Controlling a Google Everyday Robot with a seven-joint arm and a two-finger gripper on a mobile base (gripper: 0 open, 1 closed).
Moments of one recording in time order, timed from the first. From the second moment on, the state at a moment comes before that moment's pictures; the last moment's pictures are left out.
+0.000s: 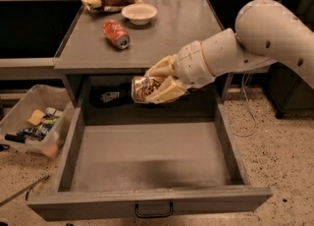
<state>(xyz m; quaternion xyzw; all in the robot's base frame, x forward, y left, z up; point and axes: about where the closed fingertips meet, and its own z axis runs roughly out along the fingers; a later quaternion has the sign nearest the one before) 0.536 -0.005 0.879 -0.70 0.55 0.20 0.41</state>
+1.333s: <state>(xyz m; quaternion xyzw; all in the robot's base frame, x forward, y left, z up) 0.632 -0.010 0.985 -0.70 0.50 0.14 0.48</state>
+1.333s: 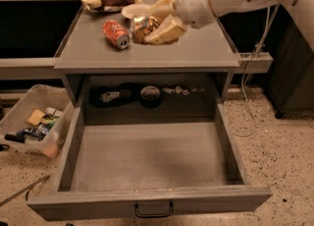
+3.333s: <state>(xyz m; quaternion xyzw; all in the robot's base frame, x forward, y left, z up) 0.795 -0.063 0.923 -0.59 0.62 0.15 0.50</state>
